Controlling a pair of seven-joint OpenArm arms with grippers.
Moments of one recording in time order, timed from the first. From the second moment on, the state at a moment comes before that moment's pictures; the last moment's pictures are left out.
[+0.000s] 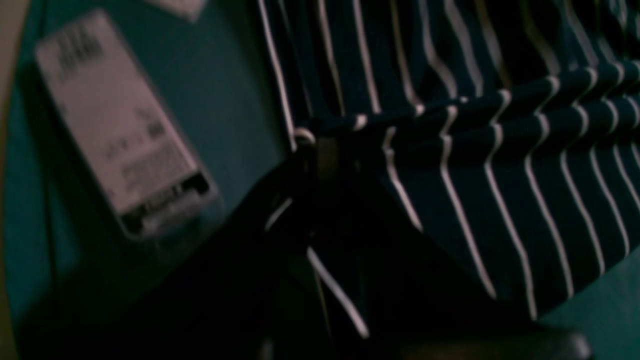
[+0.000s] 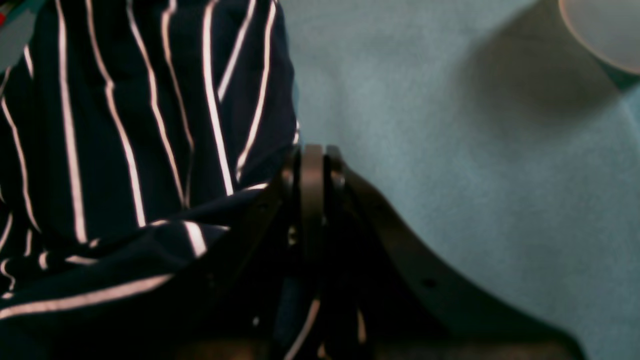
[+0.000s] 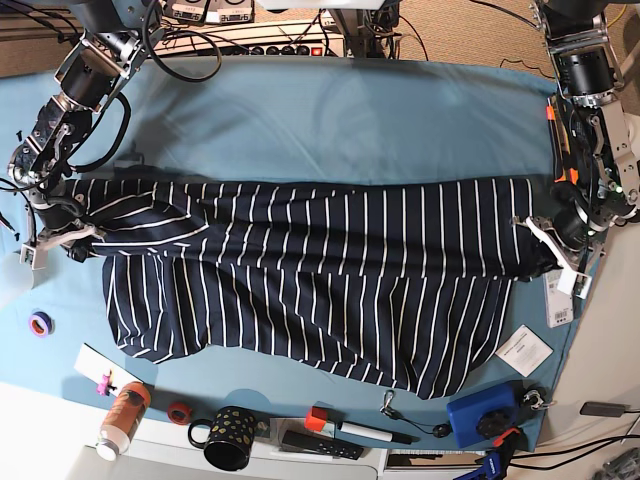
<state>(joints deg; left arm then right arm) -5.9 -19.9 -18.4 78.0 -26.3 -37.5 37.1 12.1 20.0 40.1 67.9 15.0 30.5 -35.3</state>
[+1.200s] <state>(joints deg) -10.5 -20.1 -6.0 80.9 -16.2 -17.5 38.1 12.2 20.3 41.3 70.5 31.0 39.4 -43.4</state>
